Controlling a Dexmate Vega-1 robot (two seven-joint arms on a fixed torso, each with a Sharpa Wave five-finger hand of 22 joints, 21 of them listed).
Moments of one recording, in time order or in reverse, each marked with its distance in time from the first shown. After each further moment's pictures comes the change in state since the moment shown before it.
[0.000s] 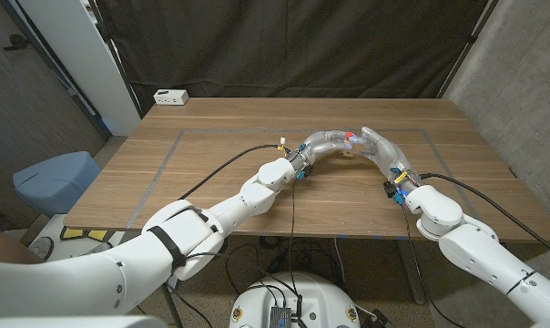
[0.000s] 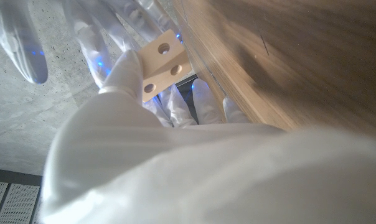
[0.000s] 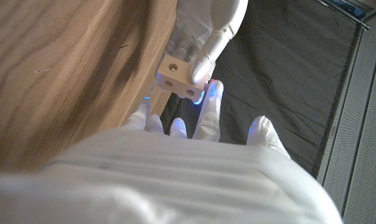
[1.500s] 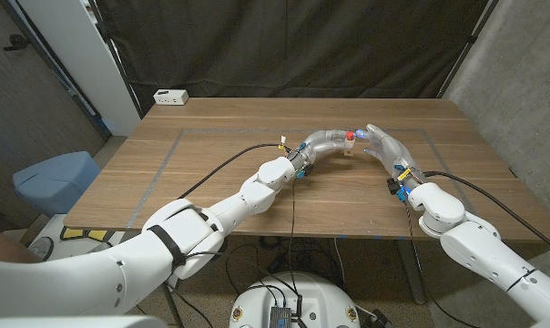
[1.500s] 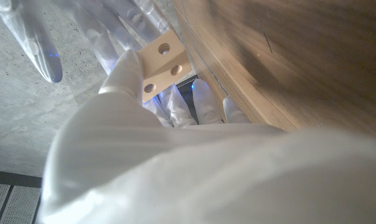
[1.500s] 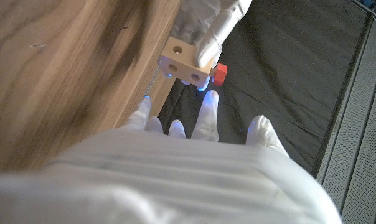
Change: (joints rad) left arm -0.003 0.001 0.002 -0.005 0.006 0.004 -0.001; left_hand 0.000 0.000 0.003 -0.003 0.000 0.000 0.000 0.000 0.000 0.001 0.000 -0.004 0.000 0.000 0.000 0.000 0.002 0.000 0.000 0.000 0.000; right arm 0.013 0.005 0.013 0.015 -0.003 -0.005 -0.012; right_hand 0.002 0.002 0.000 0.000 0.000 -0.188 -0.035 -0.054 0.000 -0.071 0.034 -0.012 0.000 -0.024 0.015 -0.006 0.003 0.019 0.003 -0.001 0.000
